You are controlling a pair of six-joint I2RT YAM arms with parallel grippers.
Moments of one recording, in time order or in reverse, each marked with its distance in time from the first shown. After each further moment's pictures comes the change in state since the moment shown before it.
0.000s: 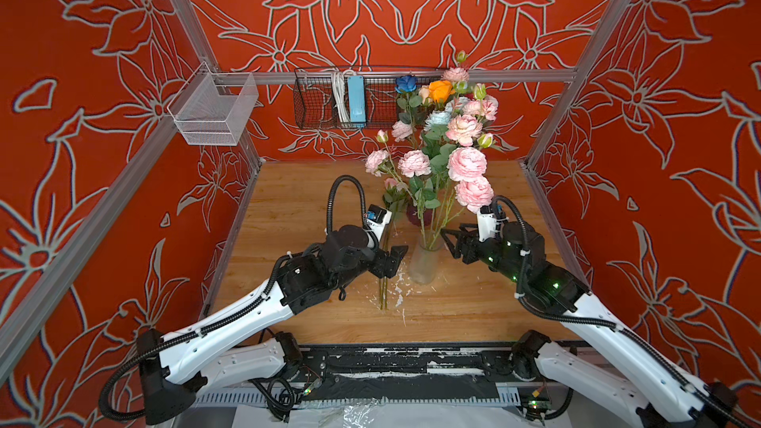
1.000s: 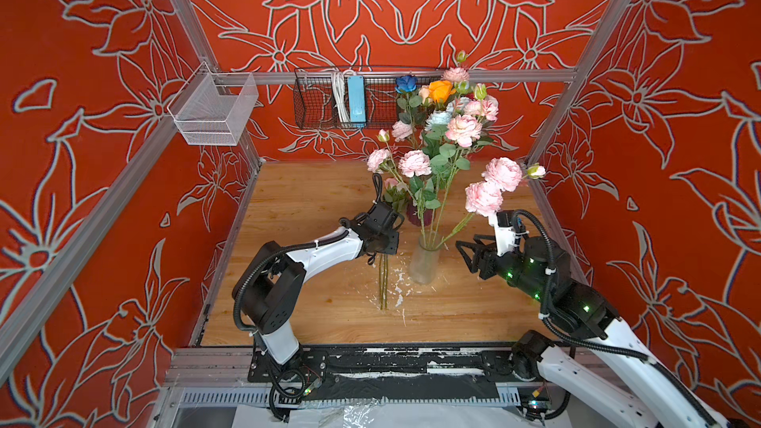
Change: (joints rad) left arm 0.234 0.719 0.203 0.005 0.119 -0.117; right arm 0.000 -0.175 0.002 -0.192 0.014 -0.015
